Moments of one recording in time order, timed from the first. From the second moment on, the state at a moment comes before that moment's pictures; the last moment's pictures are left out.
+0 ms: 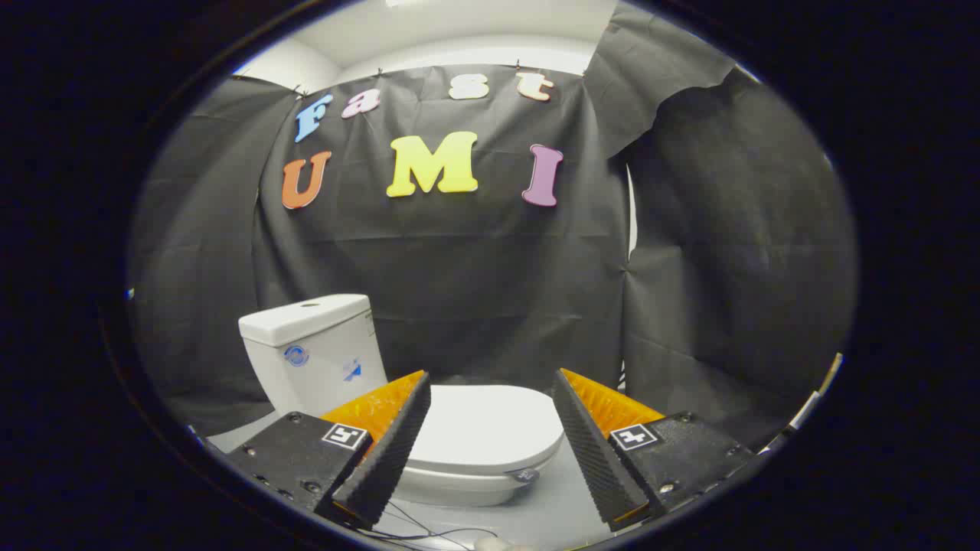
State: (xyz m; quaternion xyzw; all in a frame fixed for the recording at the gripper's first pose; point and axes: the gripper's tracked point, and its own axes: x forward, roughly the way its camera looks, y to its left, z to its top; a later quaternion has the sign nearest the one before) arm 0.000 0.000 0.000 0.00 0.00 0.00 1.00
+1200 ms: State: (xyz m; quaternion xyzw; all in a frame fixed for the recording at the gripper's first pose) arm 0.053 -0.013 -0.010 0.02 0.00 0.01 1.00
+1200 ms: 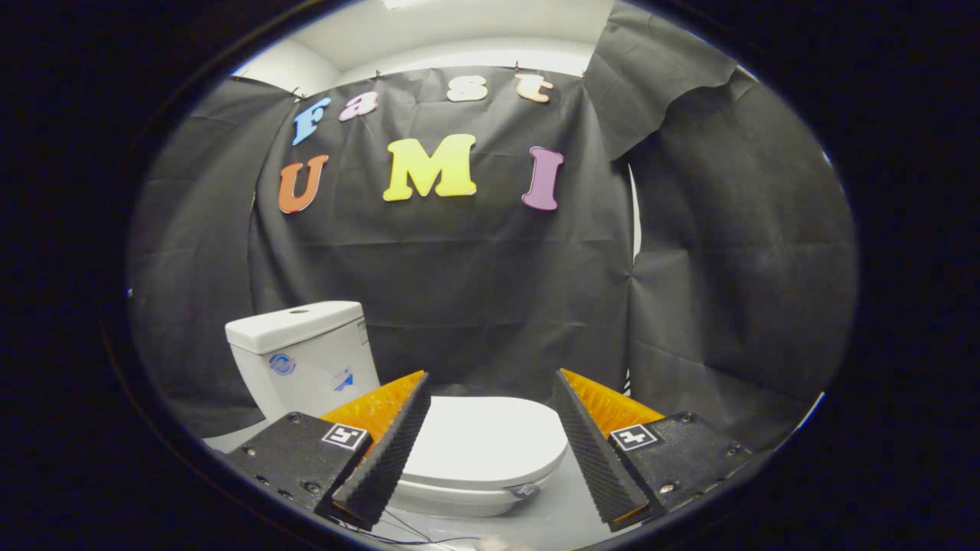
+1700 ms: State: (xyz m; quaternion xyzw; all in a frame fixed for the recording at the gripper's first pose) arm 0.118 -0.096 -0.122 0.16 0.10 0.01 0.98
